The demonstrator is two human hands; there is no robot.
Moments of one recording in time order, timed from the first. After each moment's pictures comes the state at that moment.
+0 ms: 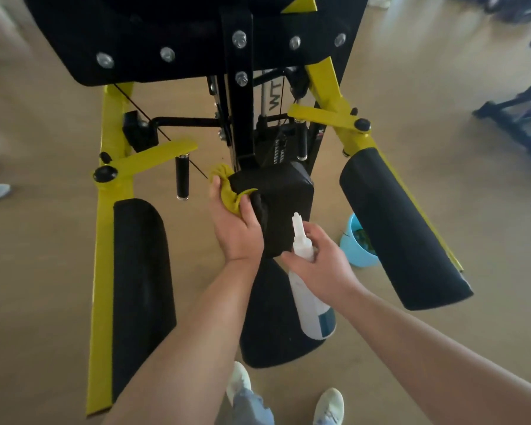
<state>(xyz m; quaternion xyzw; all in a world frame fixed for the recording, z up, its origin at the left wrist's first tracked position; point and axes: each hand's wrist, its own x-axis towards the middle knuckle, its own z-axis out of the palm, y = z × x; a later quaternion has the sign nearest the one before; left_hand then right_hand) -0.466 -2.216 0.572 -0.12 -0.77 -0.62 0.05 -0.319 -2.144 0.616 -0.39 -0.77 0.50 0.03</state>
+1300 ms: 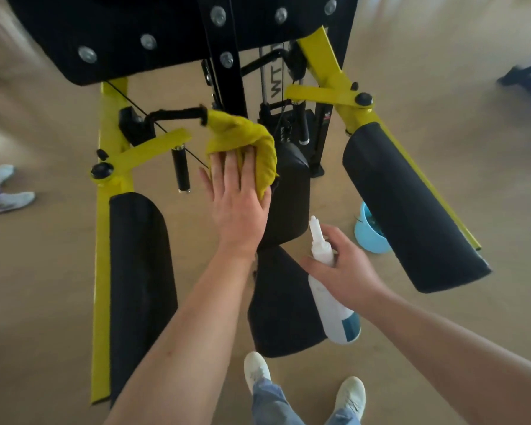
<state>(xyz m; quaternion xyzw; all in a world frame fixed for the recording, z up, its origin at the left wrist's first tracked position) -0.478 -2.209 0.574 -0.35 -0.87 -0.20 0.29 -0.273 -2.132 0.596 -0.38 -0.77 0.52 0.01</state>
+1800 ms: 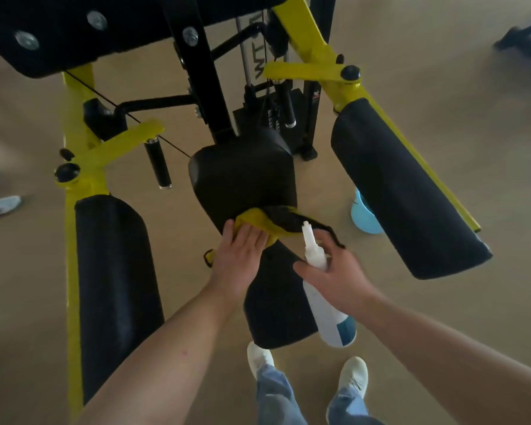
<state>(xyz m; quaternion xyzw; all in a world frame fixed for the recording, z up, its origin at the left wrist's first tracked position) -0.444 -2.251 0.473 -0.56 -0.79 0.18 0.14 -0.261 -2.129 0.567 -0.40 -0.73 0.55 -0.02</state>
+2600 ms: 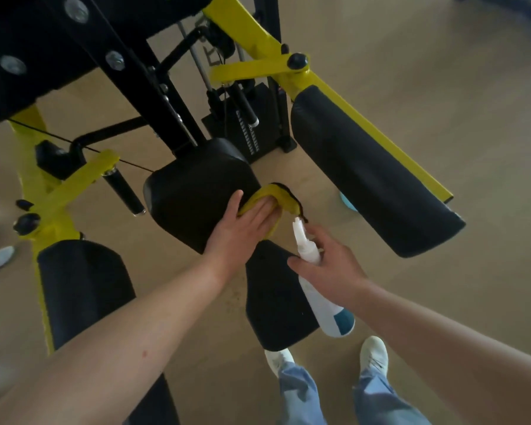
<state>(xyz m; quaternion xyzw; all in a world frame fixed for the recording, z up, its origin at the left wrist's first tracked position) -0.453 -2.188 0.526 -0.68 -0.61 0.36 0.20 -0.246 -2.115 0.552 -0.45 -0.68 0.57 0.03</state>
